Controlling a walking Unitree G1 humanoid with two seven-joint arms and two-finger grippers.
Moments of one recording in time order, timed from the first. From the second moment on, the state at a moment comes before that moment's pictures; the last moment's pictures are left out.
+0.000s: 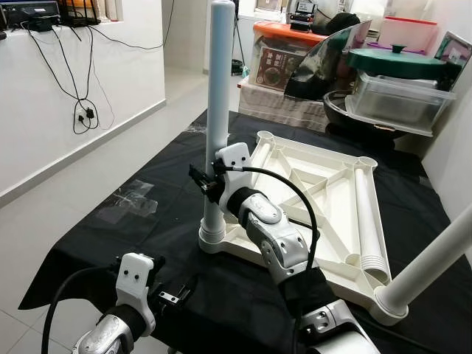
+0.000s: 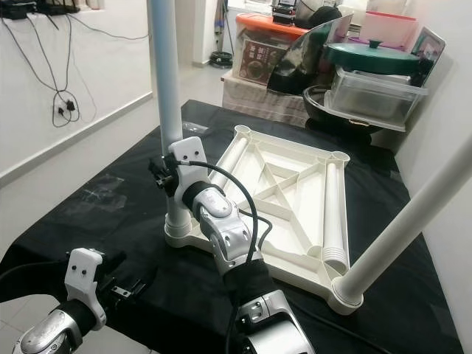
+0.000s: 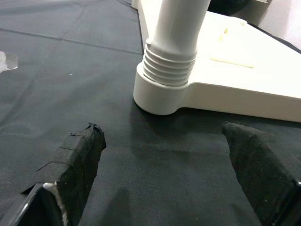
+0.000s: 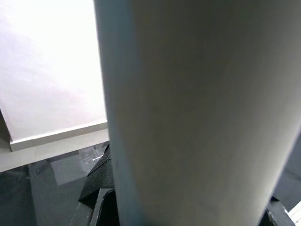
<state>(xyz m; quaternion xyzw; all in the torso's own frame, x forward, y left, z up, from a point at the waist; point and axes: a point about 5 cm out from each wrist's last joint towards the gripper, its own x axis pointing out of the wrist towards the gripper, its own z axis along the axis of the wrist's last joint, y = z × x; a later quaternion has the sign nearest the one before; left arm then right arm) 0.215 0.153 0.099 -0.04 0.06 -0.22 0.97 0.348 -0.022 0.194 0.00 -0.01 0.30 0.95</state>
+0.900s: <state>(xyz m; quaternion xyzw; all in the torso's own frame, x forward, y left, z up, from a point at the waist) 0.217 0.152 0.100 -0.04 0.06 -0.23 0.97 0.346 -0.025 0.202 0.00 -0.01 0.30 0.95</state>
